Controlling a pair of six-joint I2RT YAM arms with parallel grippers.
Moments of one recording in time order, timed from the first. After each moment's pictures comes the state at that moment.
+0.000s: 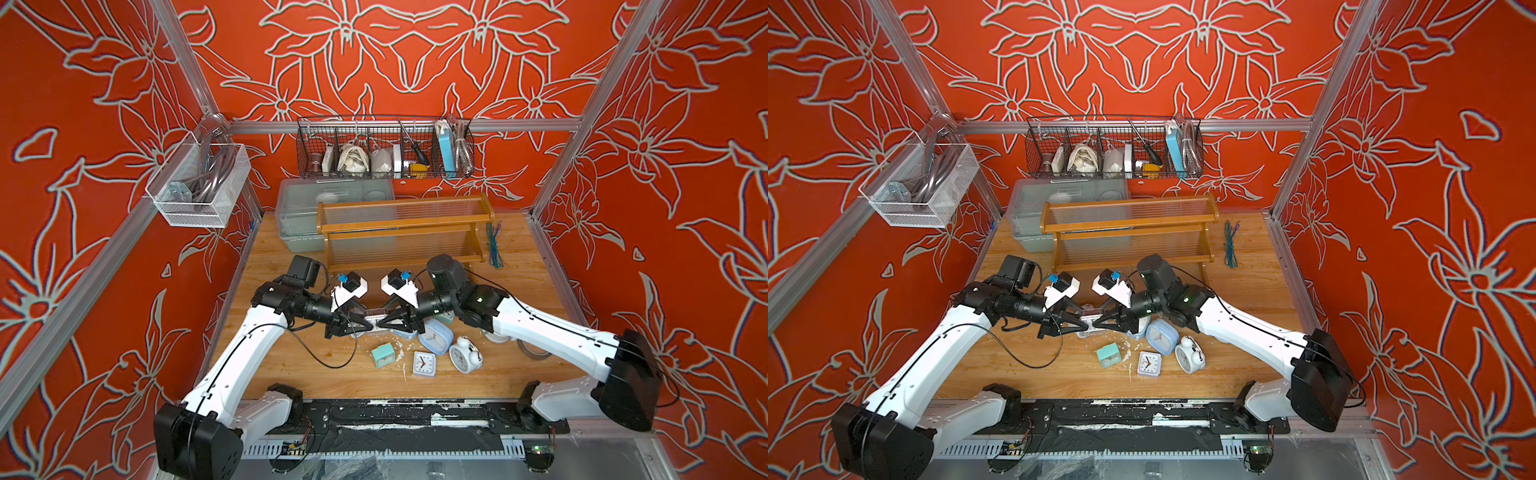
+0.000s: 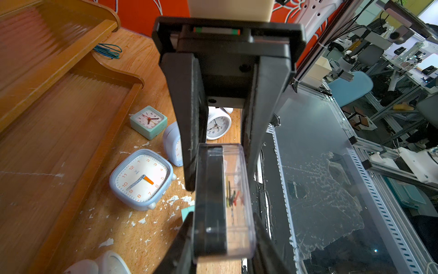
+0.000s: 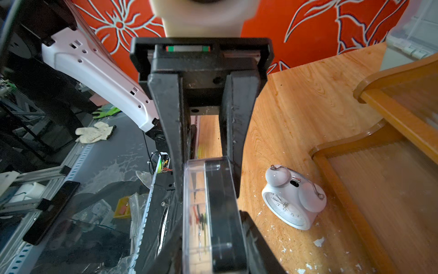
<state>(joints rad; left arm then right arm) -0.20 1.08 0.97 -1.00 1.13 0.75 0.89 1.37 1.04 -0.18 -0.77 -0.08</state>
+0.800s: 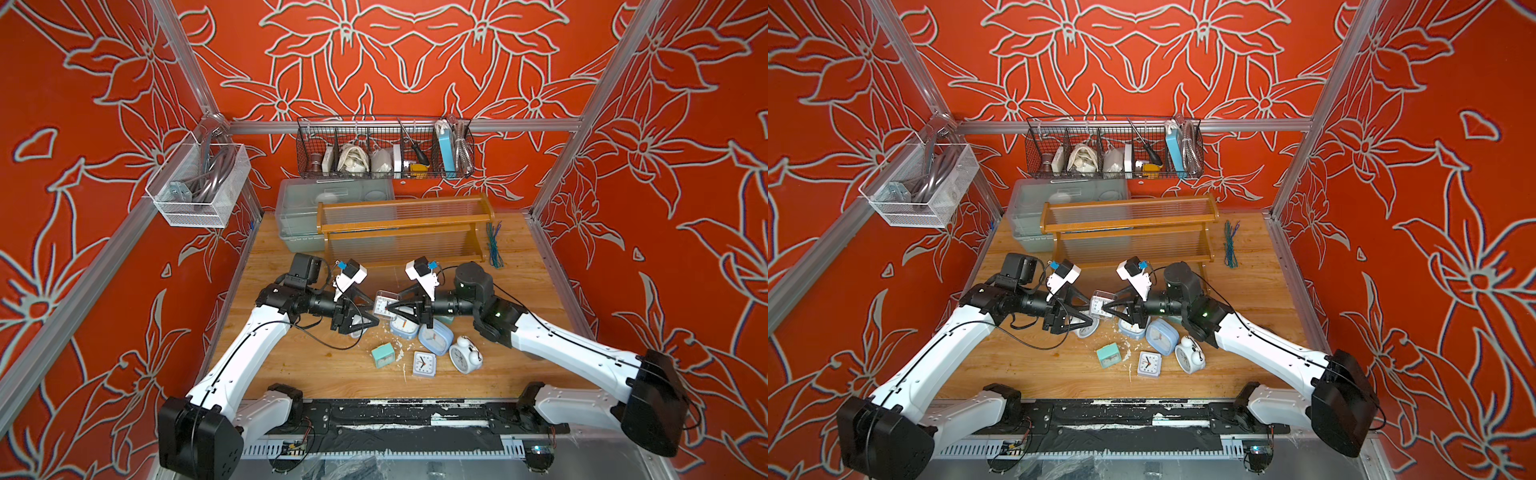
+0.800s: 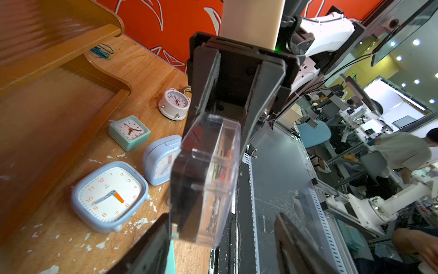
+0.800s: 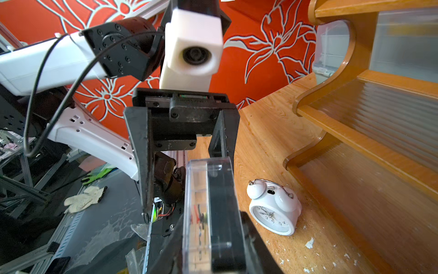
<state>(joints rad) -0.21 1.10 0.91 -0.74 1.26 0.32 0.83 1.21 0.81 0.19 -0.64 0.28</state>
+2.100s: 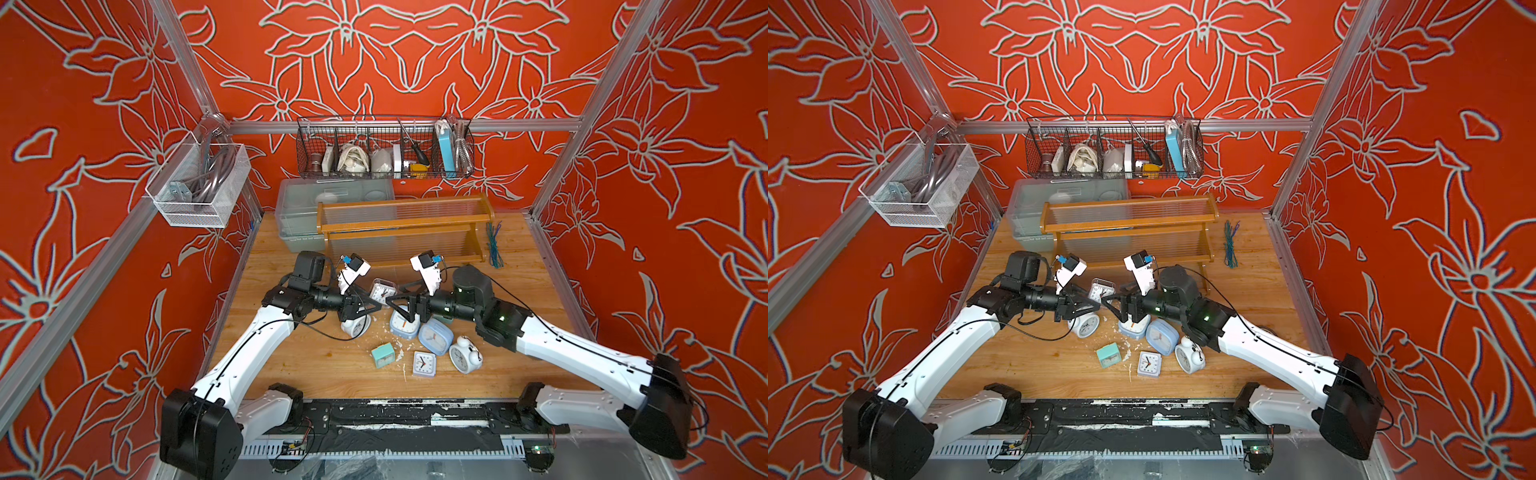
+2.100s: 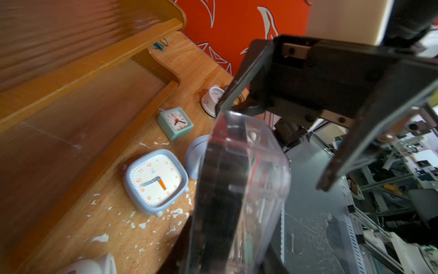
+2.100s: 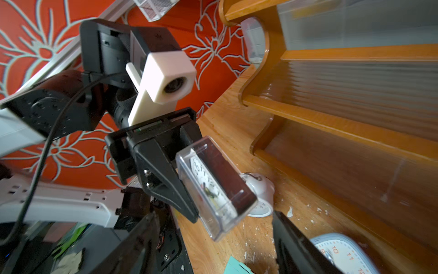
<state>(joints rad) -0.24 1.11 0.87 -0.54 1.01 0.12 0.95 1.17 0.90 -0.04 -0.21 0.49</state>
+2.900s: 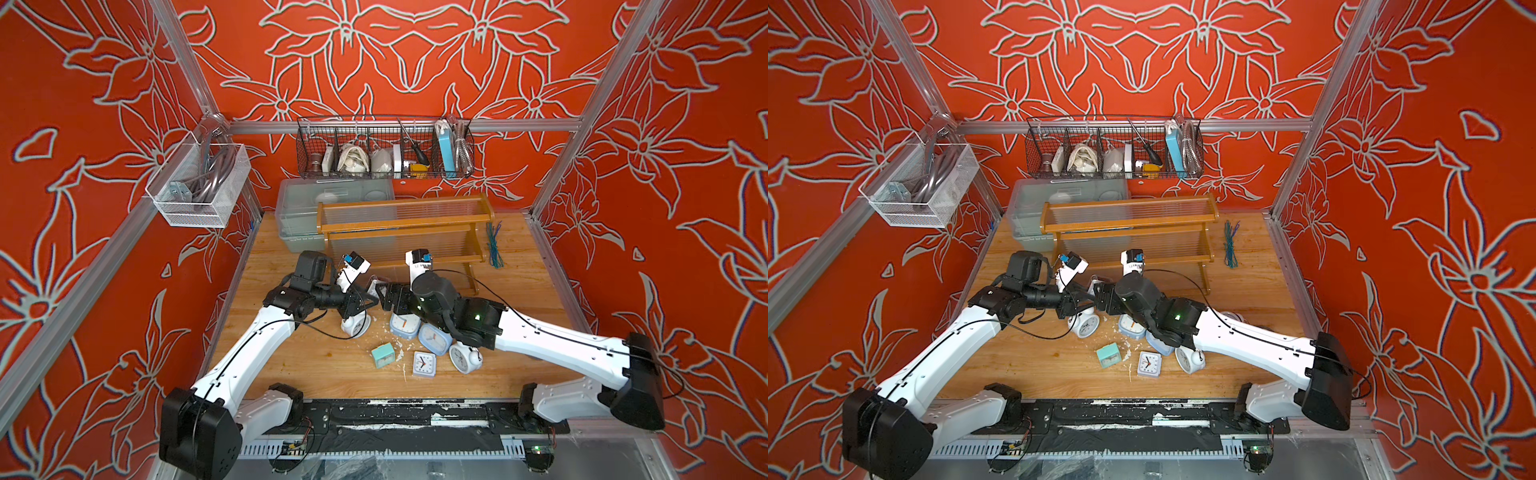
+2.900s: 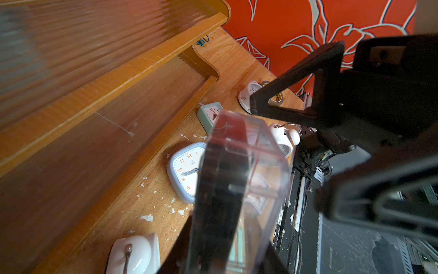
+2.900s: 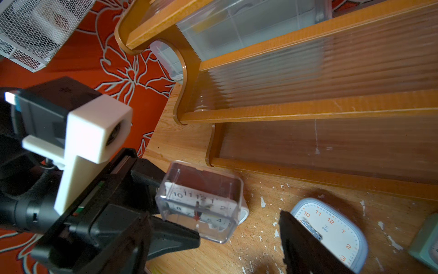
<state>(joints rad) -0.26 1.12 0.87 -0.52 0.83 0.12 1.13 1.35 1.12 -0.27 0.34 0.80</state>
